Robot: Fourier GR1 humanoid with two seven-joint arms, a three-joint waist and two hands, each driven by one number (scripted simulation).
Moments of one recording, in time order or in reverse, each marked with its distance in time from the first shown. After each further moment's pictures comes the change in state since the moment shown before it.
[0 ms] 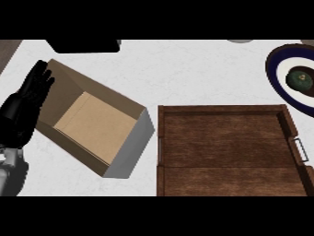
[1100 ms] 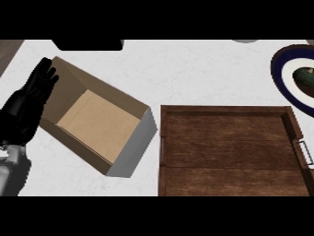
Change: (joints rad) left arm -0.025 0.014 -0.030 0.009 0.023 0.014 0.011; right arm -0.039 0.040 0.291 -0.051 0.423 -0.382 0.224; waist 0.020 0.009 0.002
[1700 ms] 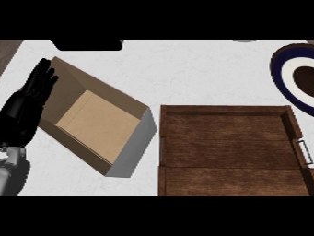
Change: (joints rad) left arm 0.011 0.009 -0.010 -0.007 0.004 0.013 -0.019; right arm 0.010 0.032 0.114 -0.082 0.152 -0.061 0.356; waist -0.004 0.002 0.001
